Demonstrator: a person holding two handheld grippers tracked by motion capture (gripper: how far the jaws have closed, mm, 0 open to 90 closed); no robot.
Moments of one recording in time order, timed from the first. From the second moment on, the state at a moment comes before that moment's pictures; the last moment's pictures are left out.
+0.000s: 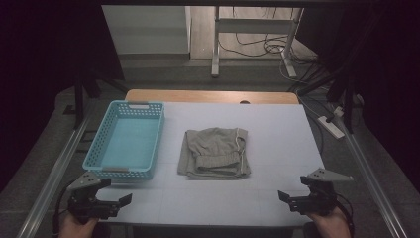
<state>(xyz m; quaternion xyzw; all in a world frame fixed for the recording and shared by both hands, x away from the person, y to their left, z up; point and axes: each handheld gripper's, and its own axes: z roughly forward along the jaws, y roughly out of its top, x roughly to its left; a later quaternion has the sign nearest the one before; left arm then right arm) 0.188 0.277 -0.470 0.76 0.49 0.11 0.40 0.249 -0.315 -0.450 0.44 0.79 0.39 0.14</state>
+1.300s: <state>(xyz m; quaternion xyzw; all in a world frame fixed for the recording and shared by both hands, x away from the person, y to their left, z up) 0.191 0.269 -0.469 0.77 0.49 0.11 0.39 0.250 -0.312 -0.450 0.43 0.80 0.39 0.14</state>
